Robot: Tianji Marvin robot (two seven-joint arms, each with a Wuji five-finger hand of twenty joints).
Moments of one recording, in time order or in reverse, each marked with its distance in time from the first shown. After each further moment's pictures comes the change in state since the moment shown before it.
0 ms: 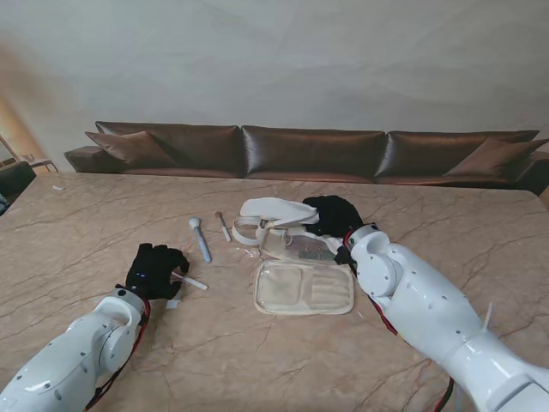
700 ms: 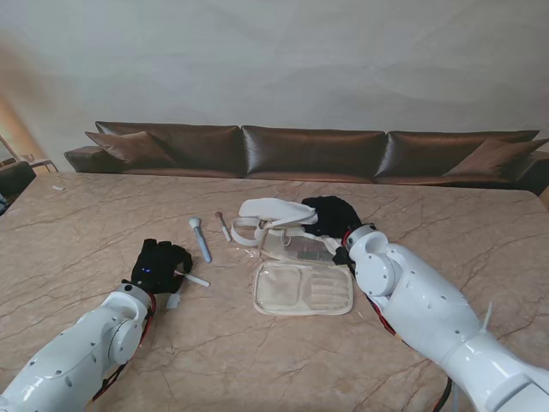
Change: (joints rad) left arm -0.088 -0.009 0.103 0.095 -0.052 0.033 0.062; right arm -0.003 -0.004 0.002 -0.008 0.017 0.015 0.020; left_hand 0.146 -0.001 -0.041 -0.056 0.045 -0.114 0.228 -0.055 0.084 0.000 0.037 0.006 0.036 0.006 0.035 0.001 0.005 0.000 0.045 0.000; right_hand 0.000 0.000 0.000 0.000 0.000 0.000 0.000 0.000 0.000 0.000 0.000 0.000 0.000 0.001 0.003 0.007 0.000 0.001 0.008 0.010
